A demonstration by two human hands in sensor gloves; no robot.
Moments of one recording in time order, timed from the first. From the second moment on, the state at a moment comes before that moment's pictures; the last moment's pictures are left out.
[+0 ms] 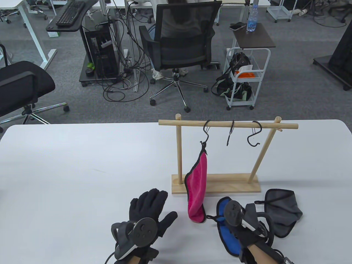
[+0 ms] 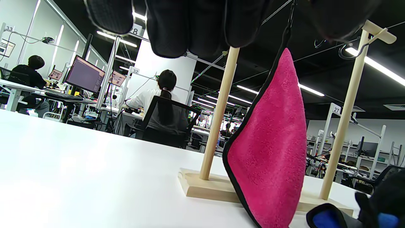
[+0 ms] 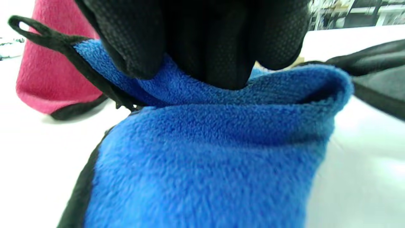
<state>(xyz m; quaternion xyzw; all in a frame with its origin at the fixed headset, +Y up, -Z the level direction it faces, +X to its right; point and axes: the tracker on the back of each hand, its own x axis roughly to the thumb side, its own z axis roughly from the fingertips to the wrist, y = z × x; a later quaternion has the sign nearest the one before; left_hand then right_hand) -0.140 -0.683 -0.275 0.13 -0.12 0.16 0.97 0.171 -0.739 -0.325 0.04 0.13 0.99 0.05</state>
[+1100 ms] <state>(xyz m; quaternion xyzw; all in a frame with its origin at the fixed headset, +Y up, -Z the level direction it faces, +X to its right) -0.139 -0.686 -0.277 0.11 -0.12 0.15 0.97 0.185 -0.712 -0.316 0.06 0.07 0.99 0.13</state>
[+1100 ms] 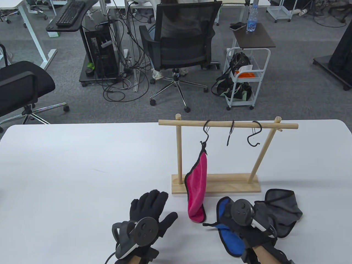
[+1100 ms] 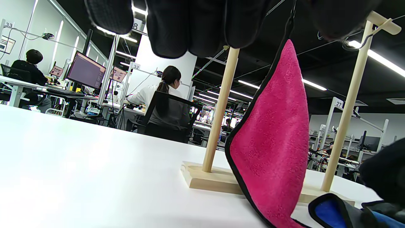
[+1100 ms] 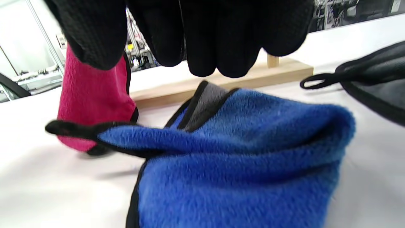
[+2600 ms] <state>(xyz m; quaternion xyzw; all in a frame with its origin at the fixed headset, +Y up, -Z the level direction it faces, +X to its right) -0.109 -0.663 -0.306 0.08 -0.12 0.20 0.97 0.200 -0.687 -0.296 0.06 -0.10 0.97 0.20</state>
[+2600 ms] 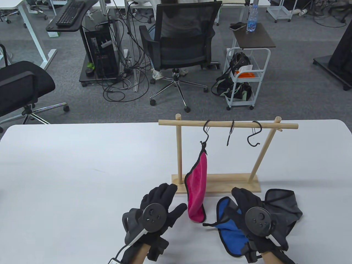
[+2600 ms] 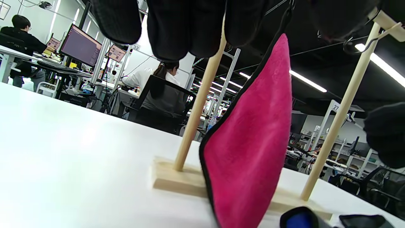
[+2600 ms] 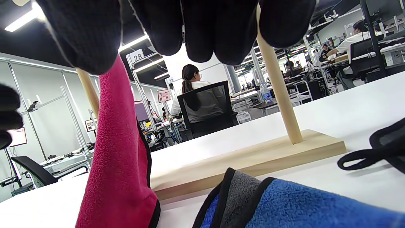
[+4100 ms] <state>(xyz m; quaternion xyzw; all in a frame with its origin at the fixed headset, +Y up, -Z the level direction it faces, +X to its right) -0.035 -0.643 -0.410 0.10 -0.06 0.28 0.95 0.205 -0.683 -0.294 0.07 -0.11 0.97 0.21</state>
